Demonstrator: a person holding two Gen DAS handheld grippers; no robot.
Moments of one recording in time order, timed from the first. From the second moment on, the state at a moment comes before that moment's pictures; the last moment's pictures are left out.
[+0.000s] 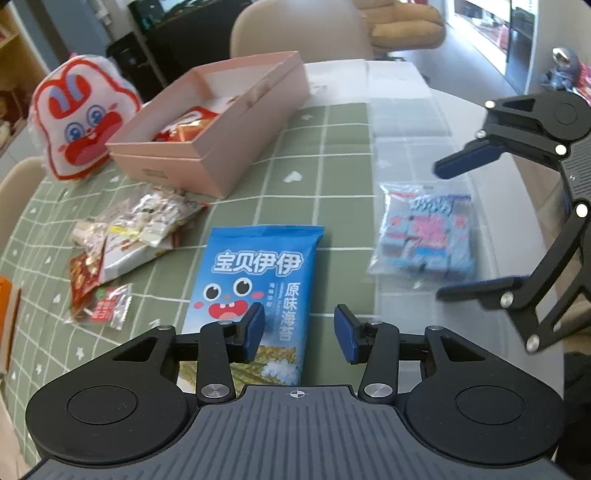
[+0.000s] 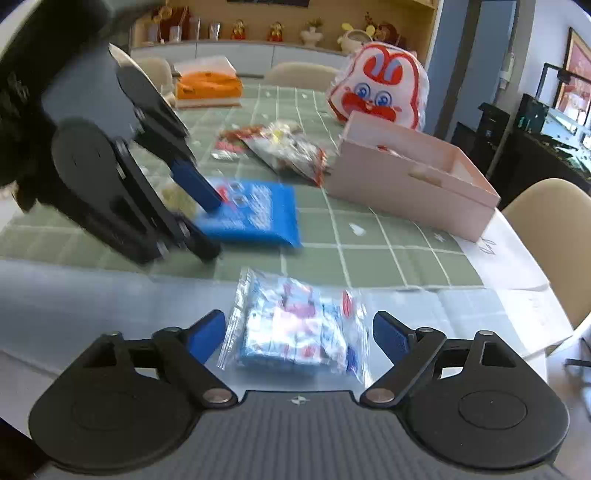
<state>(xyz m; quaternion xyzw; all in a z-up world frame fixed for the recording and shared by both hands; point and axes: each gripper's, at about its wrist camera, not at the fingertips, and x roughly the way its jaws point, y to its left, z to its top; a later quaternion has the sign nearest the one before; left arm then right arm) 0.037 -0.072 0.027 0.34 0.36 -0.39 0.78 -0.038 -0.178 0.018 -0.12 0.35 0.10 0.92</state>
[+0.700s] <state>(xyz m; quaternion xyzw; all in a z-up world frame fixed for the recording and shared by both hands) 0.068 -0.068 0.025 0.24 0.40 -0.39 0.80 -0.011 -0.241 -0.005 0.01 0.32 0.01 0.95</state>
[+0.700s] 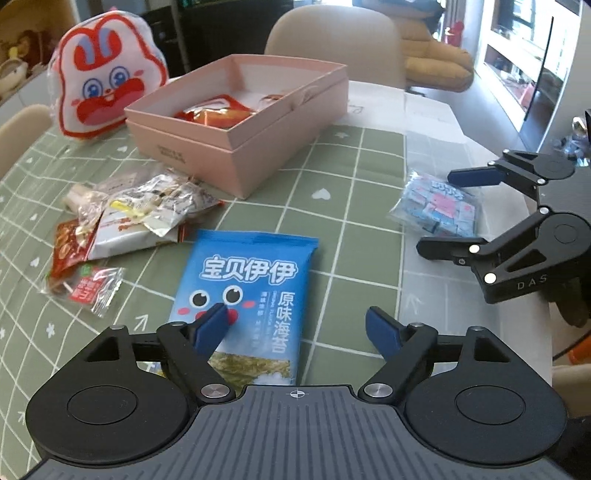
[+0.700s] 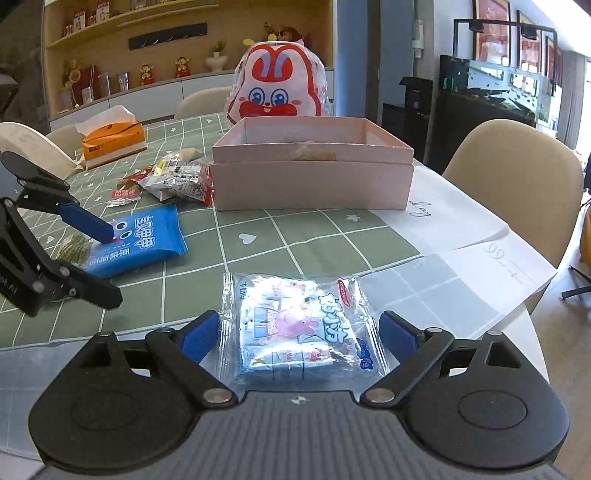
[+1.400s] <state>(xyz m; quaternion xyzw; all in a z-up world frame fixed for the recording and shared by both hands) 0.098 -0.039 0.019 0.22 0.40 -0.32 0.83 -0.013 -0.244 -0.007 0.01 0.31 0.01 0.95</state>
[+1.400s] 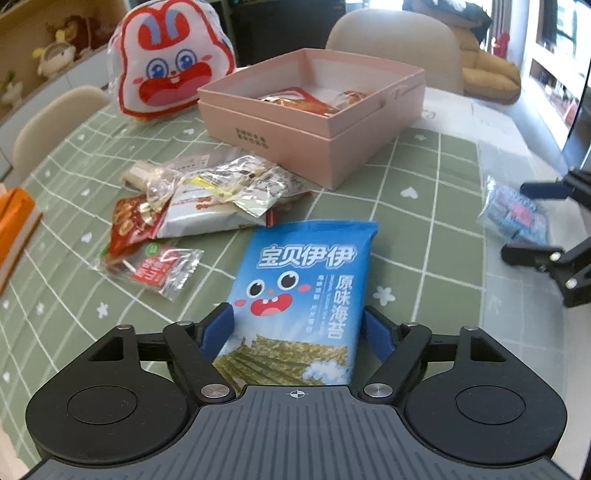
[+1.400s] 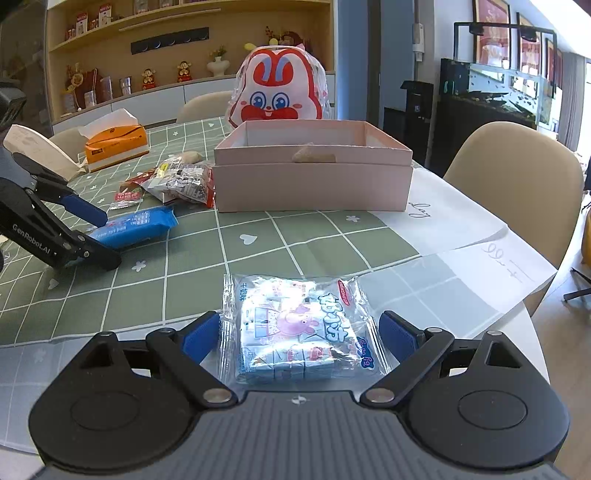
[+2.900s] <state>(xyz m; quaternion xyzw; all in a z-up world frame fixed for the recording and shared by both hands) 0.030 -0.051 0.026 0.20 0.37 -0.37 0.83 -0.017 -0.223 0.017 -0.06 0.33 0.04 0.94</state>
